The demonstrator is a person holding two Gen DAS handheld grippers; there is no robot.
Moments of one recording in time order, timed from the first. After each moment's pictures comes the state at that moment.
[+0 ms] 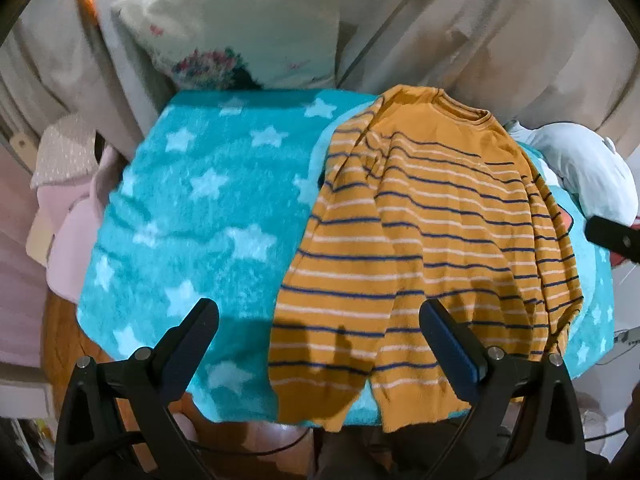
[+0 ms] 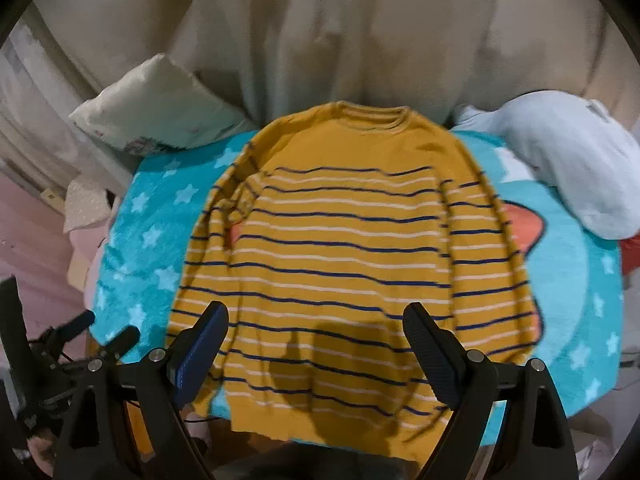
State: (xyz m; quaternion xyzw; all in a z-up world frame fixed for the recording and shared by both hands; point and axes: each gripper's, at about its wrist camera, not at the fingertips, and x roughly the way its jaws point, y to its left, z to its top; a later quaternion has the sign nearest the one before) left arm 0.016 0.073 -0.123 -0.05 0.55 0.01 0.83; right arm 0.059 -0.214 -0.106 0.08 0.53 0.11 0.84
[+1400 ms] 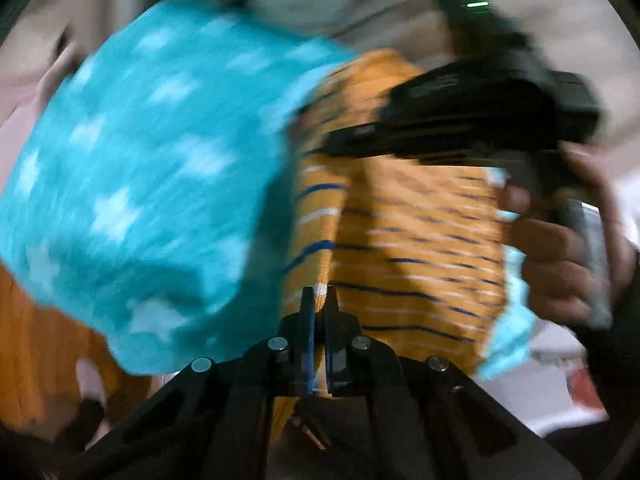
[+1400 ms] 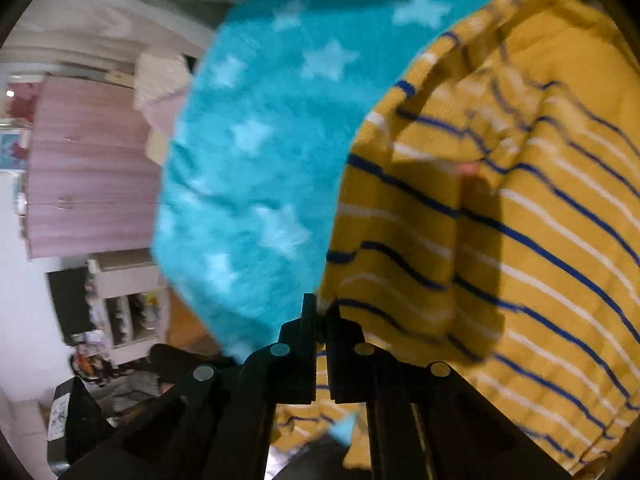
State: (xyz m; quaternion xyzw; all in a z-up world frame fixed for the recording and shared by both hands) left arm -0.010 0.085 -0.128 -0.21 0.57 -0.11 0.79; right arm 0.169 -0.024 -0.211 0.07 0.69 0.33 0.64
